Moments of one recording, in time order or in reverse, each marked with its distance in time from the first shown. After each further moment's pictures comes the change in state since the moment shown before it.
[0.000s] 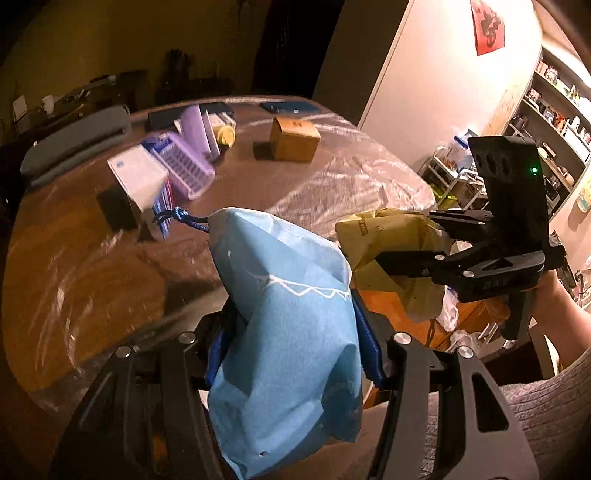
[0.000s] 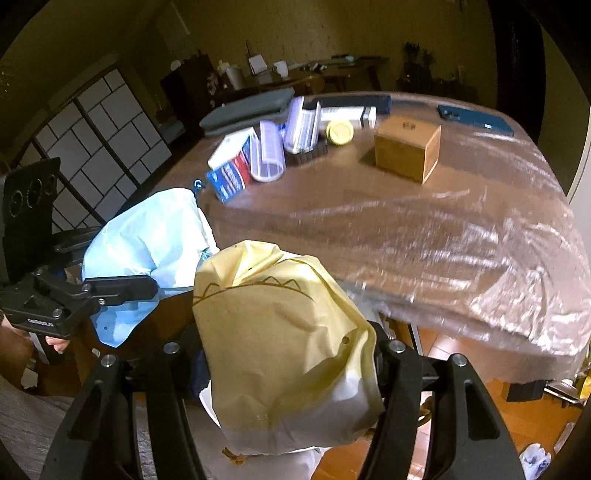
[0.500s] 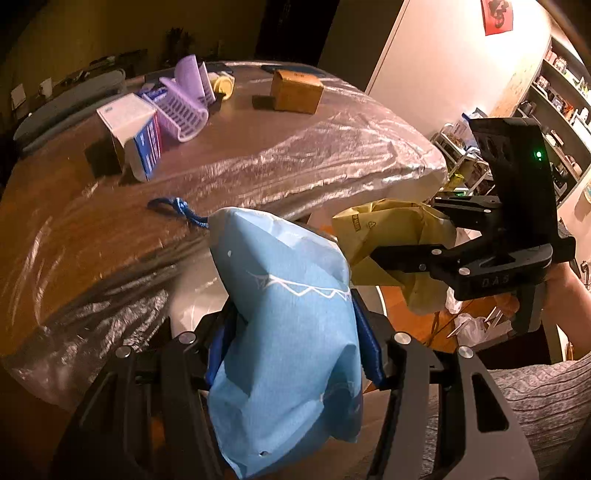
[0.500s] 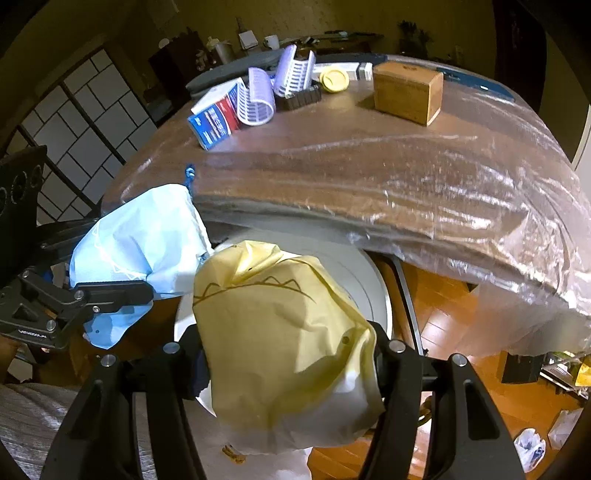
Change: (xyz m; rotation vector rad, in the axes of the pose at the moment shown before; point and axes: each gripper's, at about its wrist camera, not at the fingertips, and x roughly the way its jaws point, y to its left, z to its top) left arm 0.030 -0.004 -0.031 -0.007 0.081 0.017; right arm 0.031 -0.001 -0.030 0.011 0.092 -0.042
